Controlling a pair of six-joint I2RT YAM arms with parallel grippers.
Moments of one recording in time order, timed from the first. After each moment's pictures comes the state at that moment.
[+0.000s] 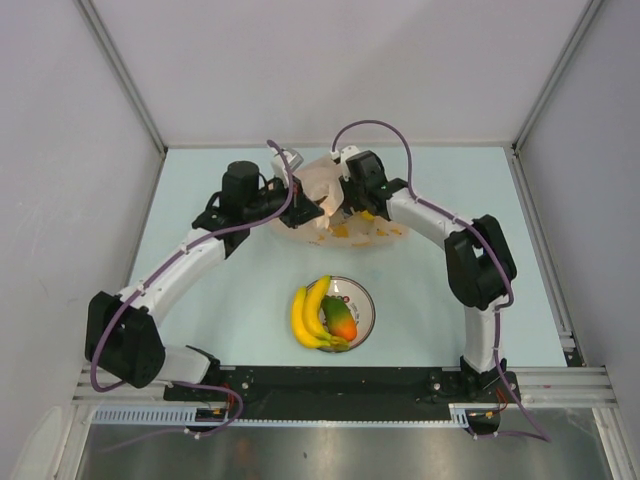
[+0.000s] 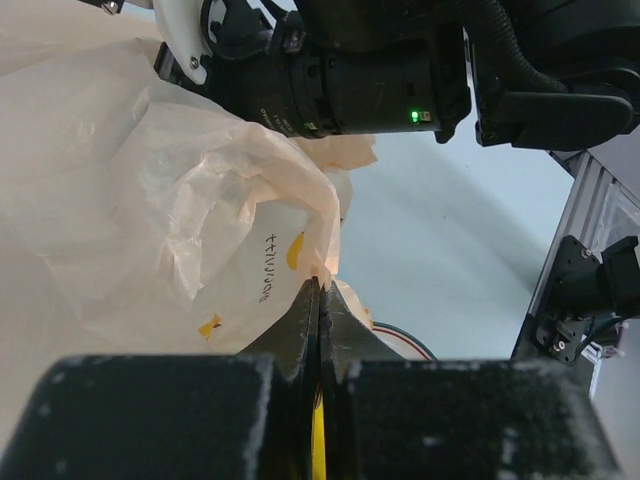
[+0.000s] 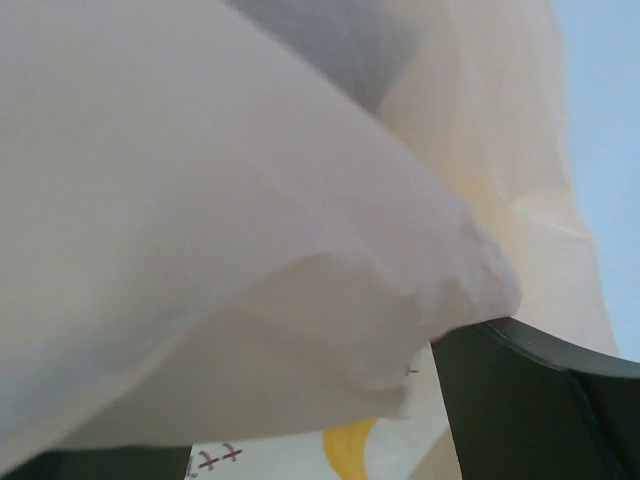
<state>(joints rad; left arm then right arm) -0.43 1.37 1.09 -0.07 0.62 -0.19 0.57 1.99 1.58 -0.31 0.16 -0.09</state>
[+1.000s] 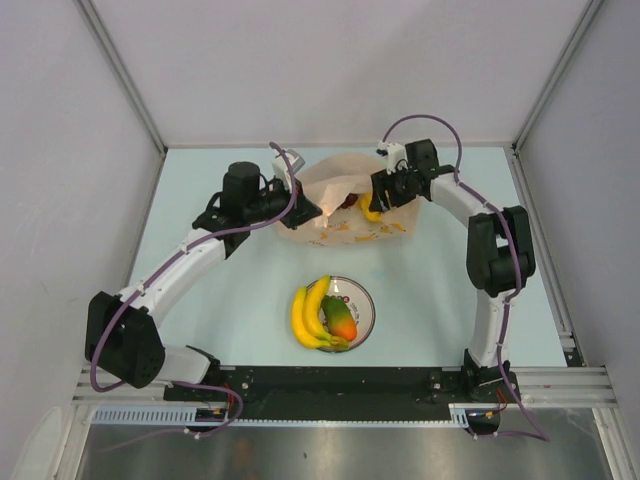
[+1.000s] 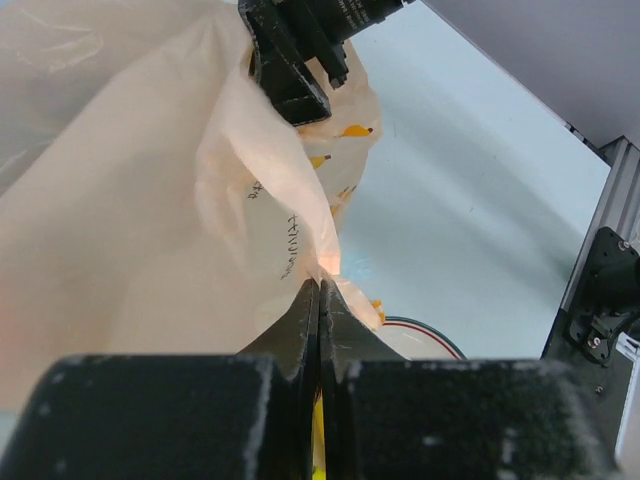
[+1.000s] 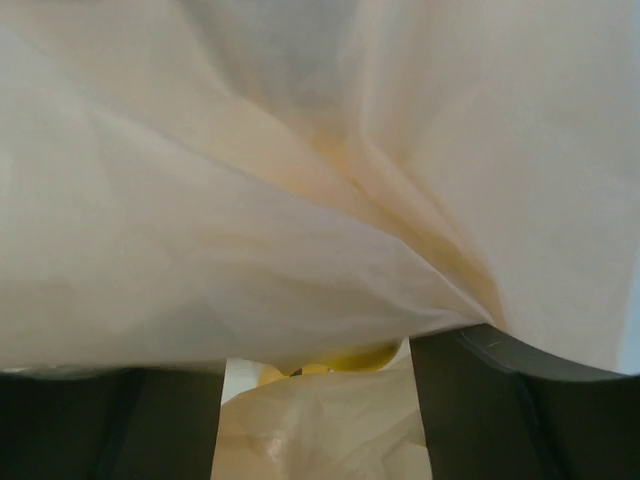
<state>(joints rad) -0.44 1.37 1.09 -0.09 0.58 -0.13 0.28 2.02 1.58 -0.41 -0.38 -0.15</state>
